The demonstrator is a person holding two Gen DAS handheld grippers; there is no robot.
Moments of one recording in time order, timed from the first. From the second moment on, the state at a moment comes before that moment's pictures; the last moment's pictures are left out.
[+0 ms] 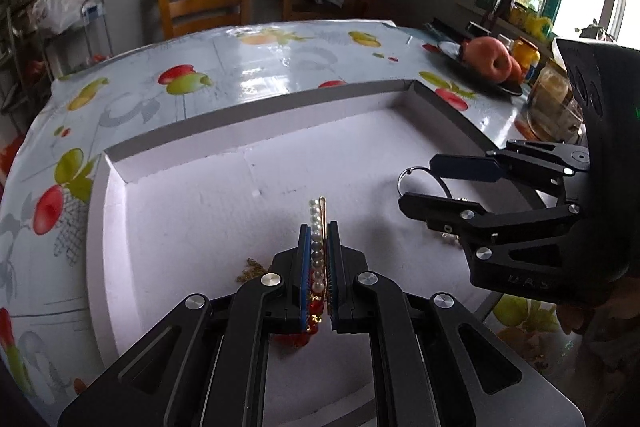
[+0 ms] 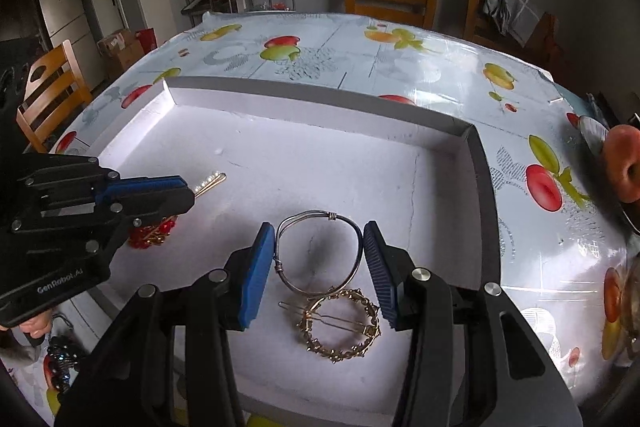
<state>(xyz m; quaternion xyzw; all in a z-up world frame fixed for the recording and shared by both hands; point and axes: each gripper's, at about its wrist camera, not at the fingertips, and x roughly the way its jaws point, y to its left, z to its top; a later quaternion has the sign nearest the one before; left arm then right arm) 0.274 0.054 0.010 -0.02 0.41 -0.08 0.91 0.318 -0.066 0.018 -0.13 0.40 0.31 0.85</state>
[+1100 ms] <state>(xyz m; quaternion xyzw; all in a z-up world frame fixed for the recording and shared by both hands) 0.200 0.068 0.044 -0.04 0.35 -0.08 0.93 0.241 -0.129 0.057 -0.10 0.33 0.31 0.89</state>
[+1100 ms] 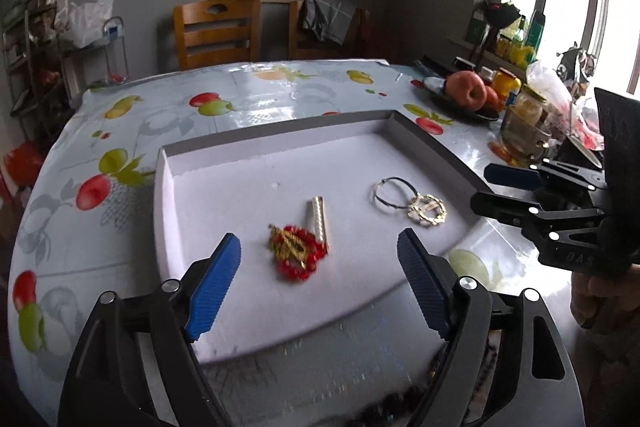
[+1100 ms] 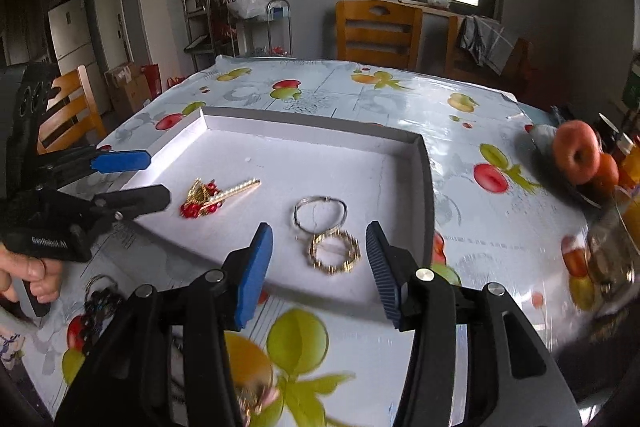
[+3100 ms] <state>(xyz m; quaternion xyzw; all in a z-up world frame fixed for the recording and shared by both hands) 0.113 0.014 0.020 0.03 0.37 -0.17 0.91 0.172 -0.196 0.008 -0.08 0.40 0.30 0.86</state>
